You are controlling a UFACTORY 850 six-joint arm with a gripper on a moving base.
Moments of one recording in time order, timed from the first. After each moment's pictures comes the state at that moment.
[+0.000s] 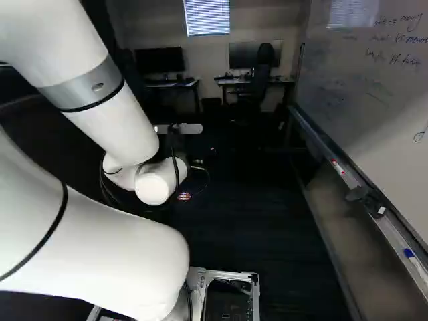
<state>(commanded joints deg) 0.0 16.0 -5.0 0.0 50.0 0.0</state>
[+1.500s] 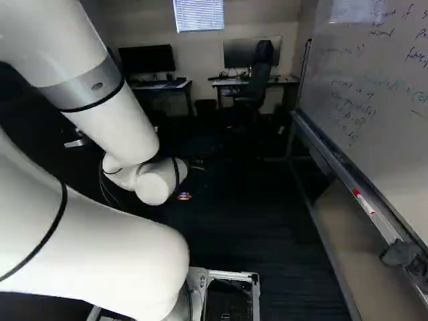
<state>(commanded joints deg) 0.0 16.0 -5.0 0.0 50.0 0.0</state>
